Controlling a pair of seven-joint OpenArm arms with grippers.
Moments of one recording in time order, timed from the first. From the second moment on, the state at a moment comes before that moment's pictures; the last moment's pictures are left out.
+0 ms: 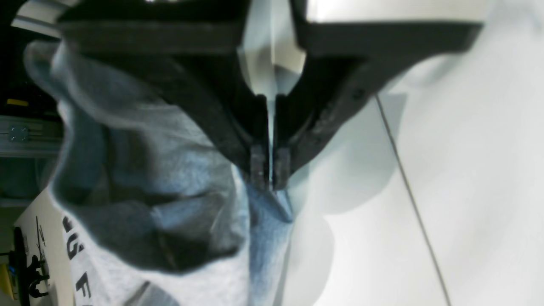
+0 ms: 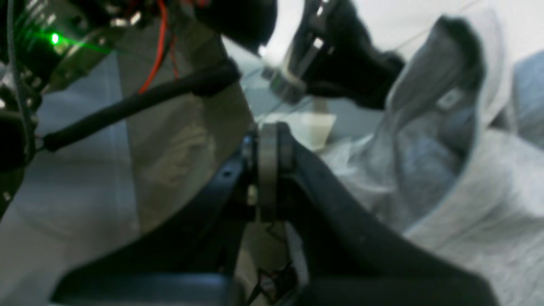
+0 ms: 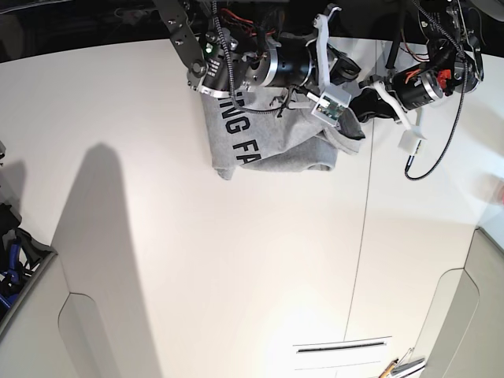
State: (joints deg) left arm 16.7 -11.4 -24.8 92.9 -52.5 -34.8 65.2; right arm -11.7 -6.0 -34.6 111.0 23.8 28.2 -68.5
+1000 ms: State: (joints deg) left arm 21.6 -15.7 -10.5 102.8 -69.9 -34.9 73.1; right arm -1.8 0.4 -5.3 92.6 22.8 27.1 -64.2
